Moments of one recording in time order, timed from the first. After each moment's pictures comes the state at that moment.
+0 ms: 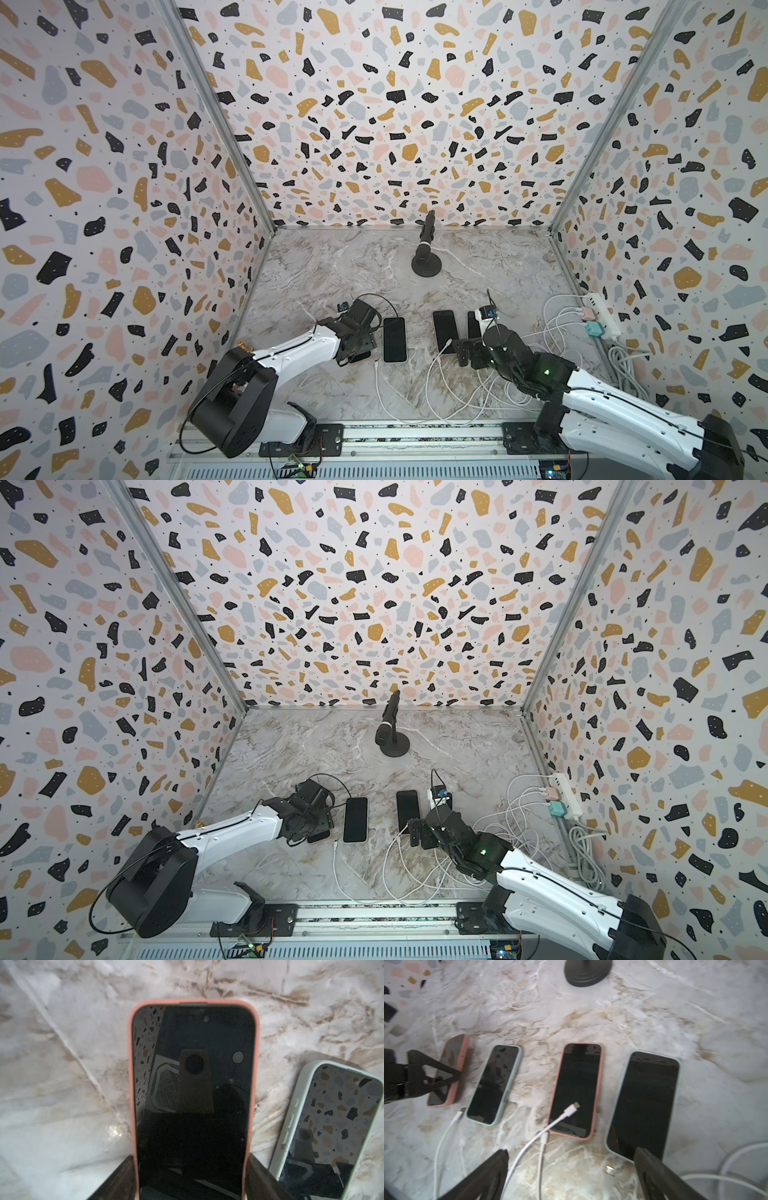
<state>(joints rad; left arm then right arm) -0.56 1.37 0.66 -0.52 -0.16 -0.84 0.89 0.80 0.51 -0.47 0.27 0.58</state>
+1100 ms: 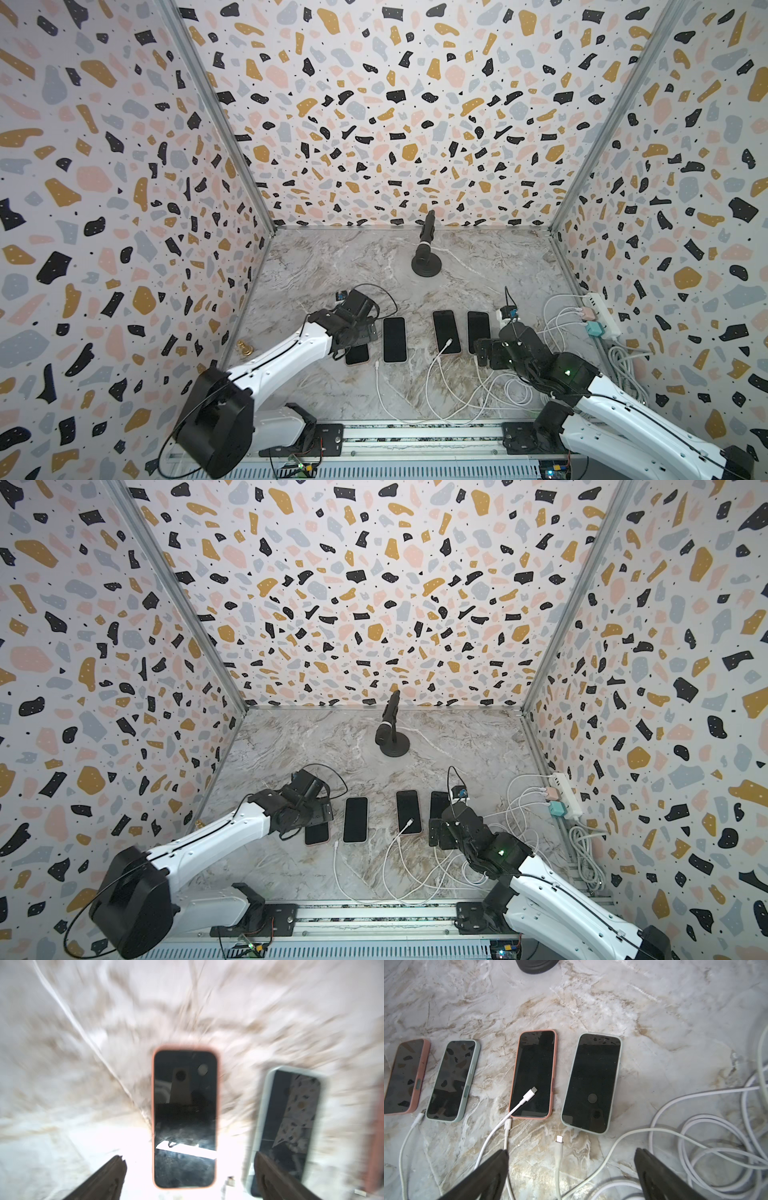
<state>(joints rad) -0.56 1.21 0.84 -0.73 -0.23 -0.73 0.75 0.72 0.61 -0.74 0.28 0.57</state>
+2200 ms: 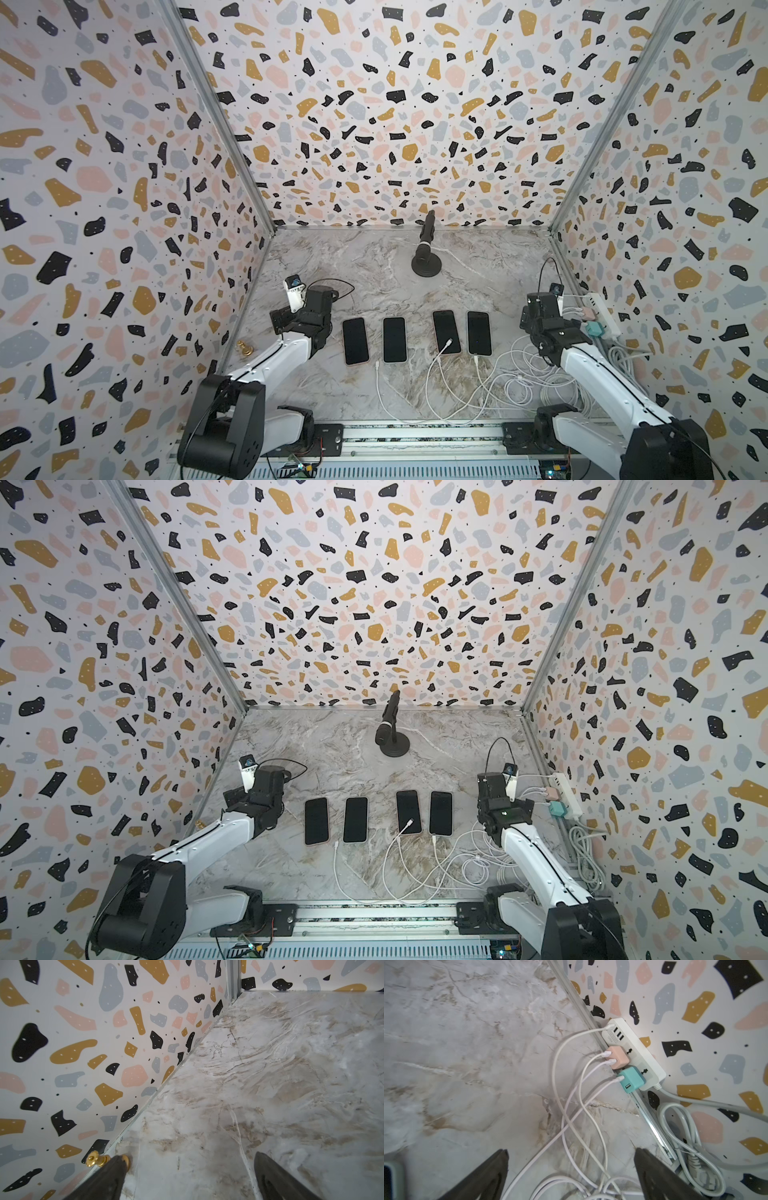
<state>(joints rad) -0.20 1.27 0.54 0.00 -0.86 -0.31 0.17 1.00 0.48 -0.29 0.67 0.30</state>
